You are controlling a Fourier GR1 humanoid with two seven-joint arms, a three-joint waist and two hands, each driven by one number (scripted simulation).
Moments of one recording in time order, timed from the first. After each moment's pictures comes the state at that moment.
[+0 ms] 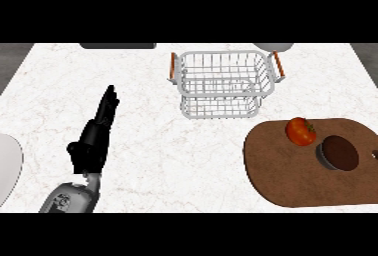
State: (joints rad) left arm -0.16 0.21 -0.25 -1.53 0.03 0.35 0.02; right arm 0.06 -0.82 -0.38 -1.94 0.47 0.90 -0.15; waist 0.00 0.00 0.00
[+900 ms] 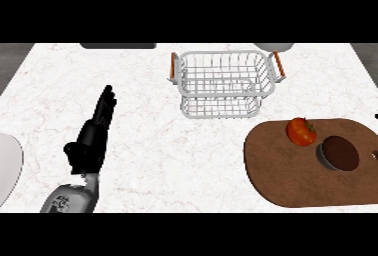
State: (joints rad) left arm -0.15 0.16 -0.18 -1.55 -0.03 0.29 0.03; right arm -0.01 -0.76 -0.30 -1.70 0.74 0.72 -0.32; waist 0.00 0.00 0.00
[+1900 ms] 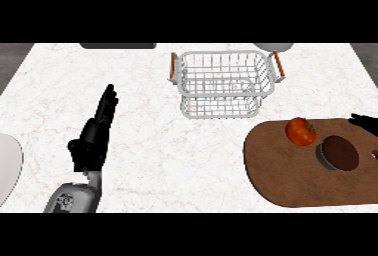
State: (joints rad) left arm -0.15 0.10 -0.13 -1.53 -0.09 0.23 0.03; right arm -0.05 -0.67 -0.23 -1.60 0.84 0.68 -0.38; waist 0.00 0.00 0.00
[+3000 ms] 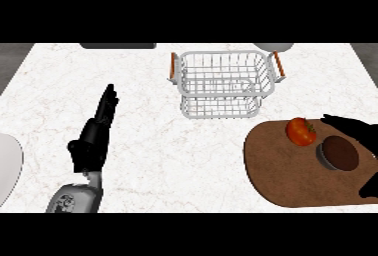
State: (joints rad) left arm -0.15 0.06 -0.09 -1.55 -0.14 0.19 0.05; right arm -0.13 -0.55 -0.16 -1.46 0.96 0.64 -0.38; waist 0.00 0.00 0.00
